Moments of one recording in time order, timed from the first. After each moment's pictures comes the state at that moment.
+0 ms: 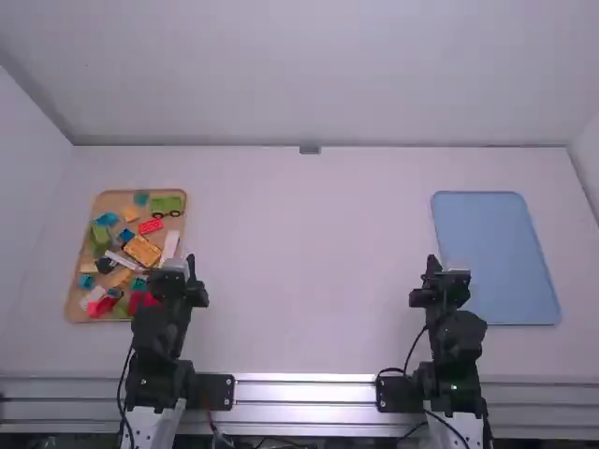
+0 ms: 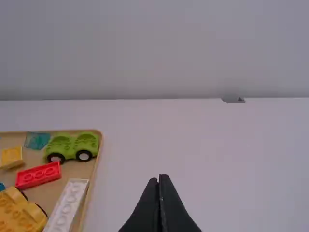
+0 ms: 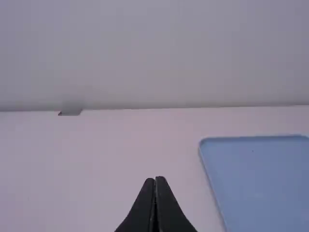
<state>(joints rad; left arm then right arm) 0.00 0.01 0.01 -0.10 0.00 0.00 0.00 0.01 0.01 -0.10 -0.02 -0.01</state>
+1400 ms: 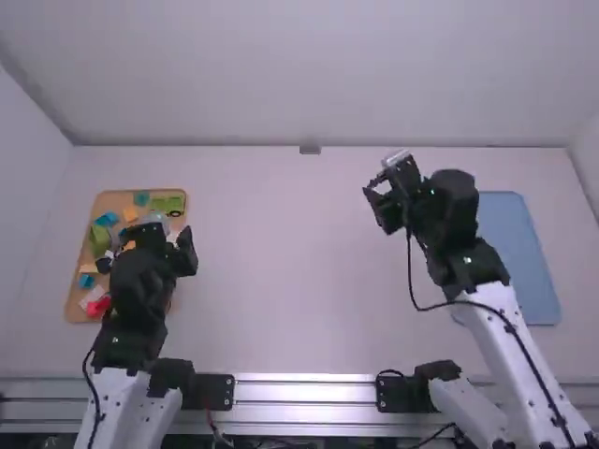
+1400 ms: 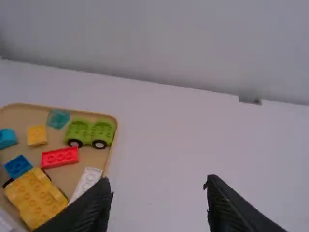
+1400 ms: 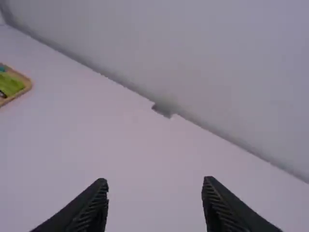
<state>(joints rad) 0.00 0.55 0.53 -0.33 -0.11 -0.16 0.24 1.09 1.00 -0.33 -0.28 -0.30</state>
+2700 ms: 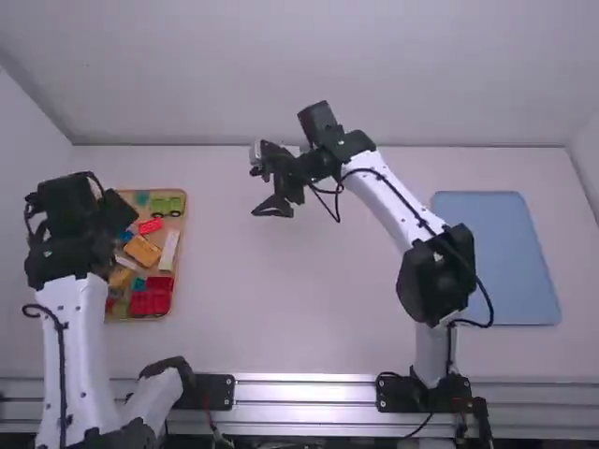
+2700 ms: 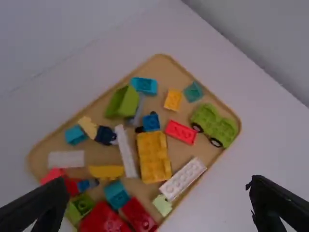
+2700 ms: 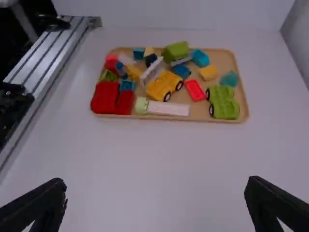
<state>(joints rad) 0.40 1.05 1.17 -0.87 -0.28 -0.42 0.51 2.03 1.90 -0.84 -0.98 -0.90</state>
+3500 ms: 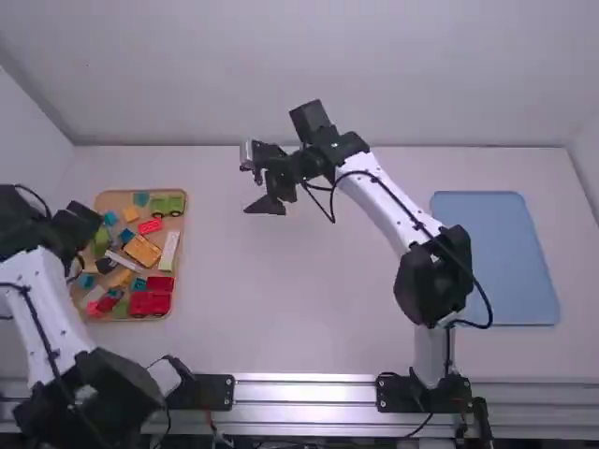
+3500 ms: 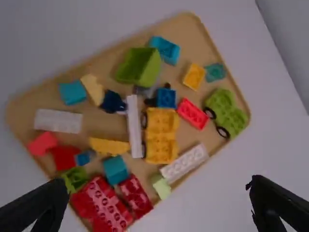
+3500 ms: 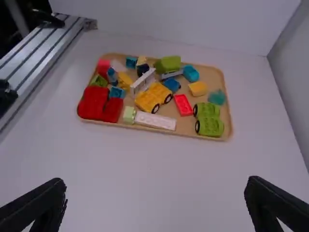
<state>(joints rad) 0.75 1.27 1.22 -0.92 0.15 -0.39 0.56 2.03 1.90 -0.76 -0.95 -0.92</state>
